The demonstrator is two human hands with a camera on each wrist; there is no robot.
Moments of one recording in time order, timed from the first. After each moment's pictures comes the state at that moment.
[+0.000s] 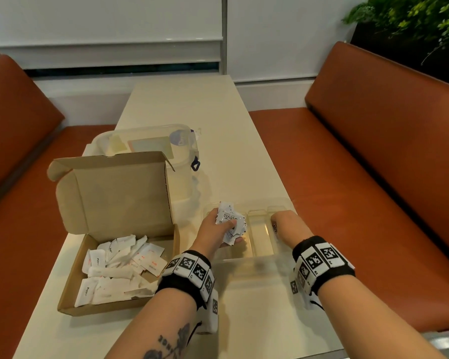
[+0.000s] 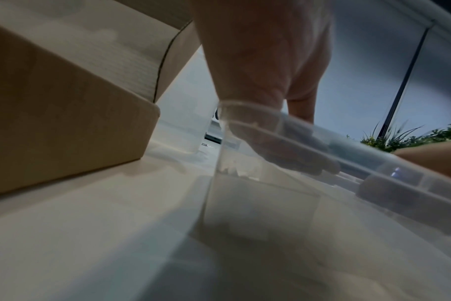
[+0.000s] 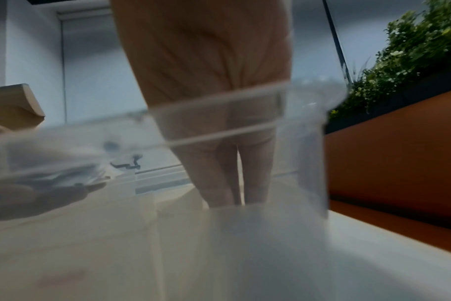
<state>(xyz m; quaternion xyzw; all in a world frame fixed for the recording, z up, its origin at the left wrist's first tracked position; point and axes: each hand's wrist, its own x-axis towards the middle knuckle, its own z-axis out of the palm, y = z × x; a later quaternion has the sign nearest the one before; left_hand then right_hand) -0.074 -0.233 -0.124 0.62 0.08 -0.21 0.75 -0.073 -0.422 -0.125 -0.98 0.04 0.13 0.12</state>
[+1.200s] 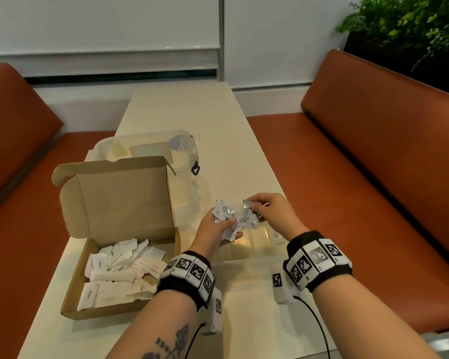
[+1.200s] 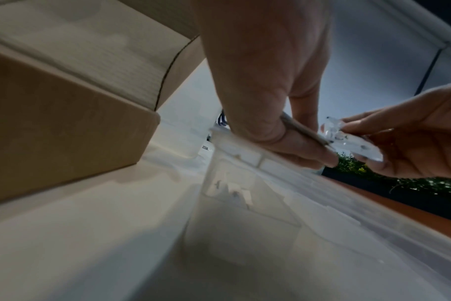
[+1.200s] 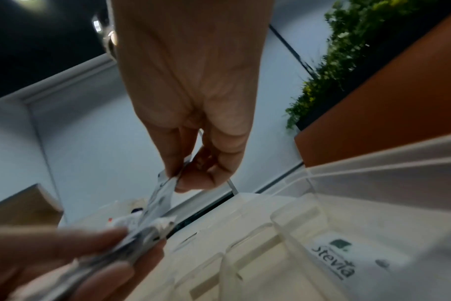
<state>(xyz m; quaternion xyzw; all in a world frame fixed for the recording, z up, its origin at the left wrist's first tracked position) -0.072 -0.230 -0.122 0.56 0.07 -0.19 0.81 -0.073 -0.392 -0.083 -0.84 0.04 0.00 0.54</state>
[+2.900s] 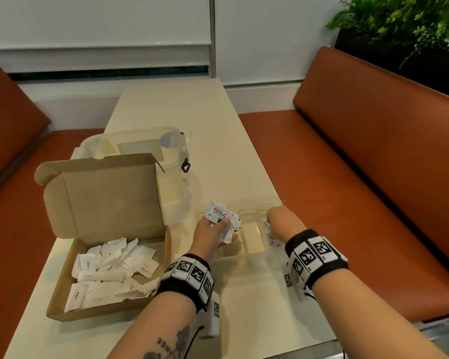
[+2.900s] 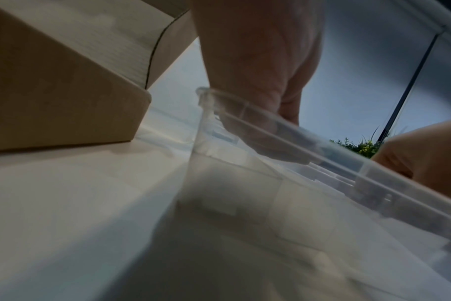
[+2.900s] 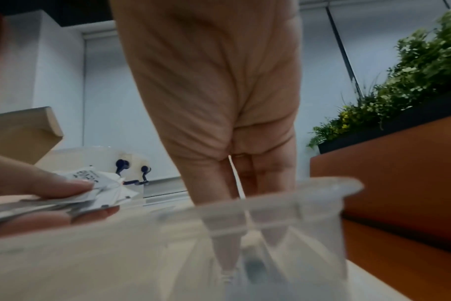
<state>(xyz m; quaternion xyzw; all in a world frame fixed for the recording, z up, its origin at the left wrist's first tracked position) -0.079 -0.246 -0.132 0.58 0.11 -0.18 0.79 -0.073 -0.426 -0.115 -0.99 0.05 0.14 0.06</state>
